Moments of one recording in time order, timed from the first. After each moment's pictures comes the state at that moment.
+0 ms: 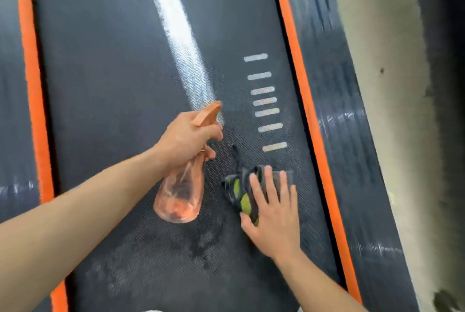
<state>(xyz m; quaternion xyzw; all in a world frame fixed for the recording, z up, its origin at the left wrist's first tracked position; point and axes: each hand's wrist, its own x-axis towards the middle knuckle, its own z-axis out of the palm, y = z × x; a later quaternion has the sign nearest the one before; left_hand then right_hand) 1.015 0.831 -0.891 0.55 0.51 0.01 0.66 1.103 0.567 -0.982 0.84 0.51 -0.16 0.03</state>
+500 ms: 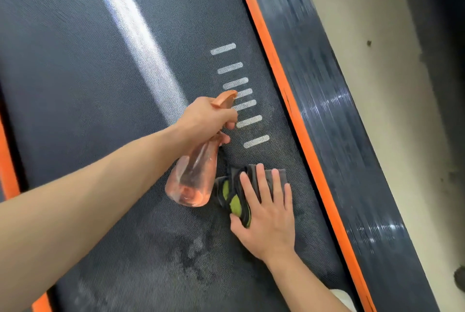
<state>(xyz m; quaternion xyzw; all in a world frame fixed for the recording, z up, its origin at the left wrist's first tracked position) 1.104 0.824 -0.913 0.58 0.49 -0.07 0.64 1.098 0.561 -0.993 0.88 0.46 -0.15 -0.03</state>
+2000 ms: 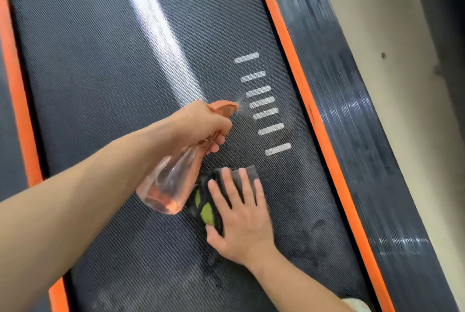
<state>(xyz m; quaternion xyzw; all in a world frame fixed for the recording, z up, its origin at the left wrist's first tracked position) 1.064 0.862 -0.885 0.62 0.49 -0.16 0.59 1.051 0.625 -0.988 0.80 0.58 -0.14 -0.06</state>
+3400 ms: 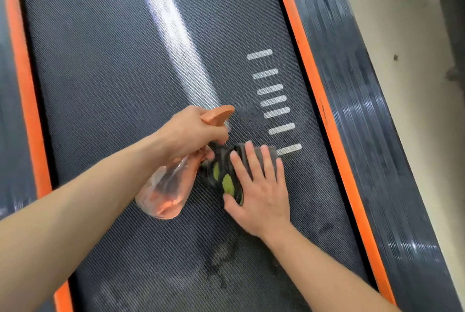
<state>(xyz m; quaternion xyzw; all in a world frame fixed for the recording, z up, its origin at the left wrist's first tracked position) 1.025 0.867 -0.901 0.66 0.48 -0.13 0.56 1.091 0.652 -0.995 0.82 0.55 -0.13 -0.04</state>
